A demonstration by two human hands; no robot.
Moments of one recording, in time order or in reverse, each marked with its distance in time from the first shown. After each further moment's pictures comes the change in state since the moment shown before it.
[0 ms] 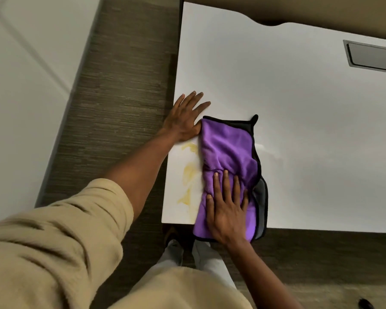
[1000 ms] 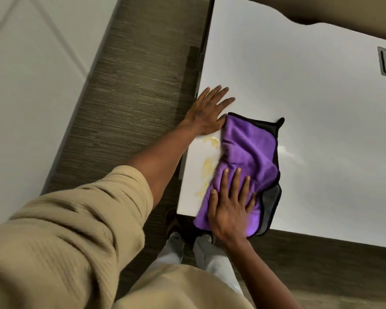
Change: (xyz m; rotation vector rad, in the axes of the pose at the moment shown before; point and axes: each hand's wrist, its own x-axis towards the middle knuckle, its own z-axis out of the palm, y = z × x) left_hand -0.006 0.001 0.000 0.068 -0.060 -0.001; right_hand -0.007 -0.040 0.012 0.020 0.025 0.082
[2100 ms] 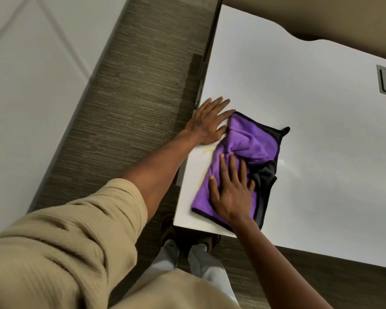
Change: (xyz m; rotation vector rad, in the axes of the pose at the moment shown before) left_hand 0.006 -0.006 0.004 -0.086 0.040 0.017; right_hand 0.073 0.001 -0.031 -0.008 -0.096 -0.174
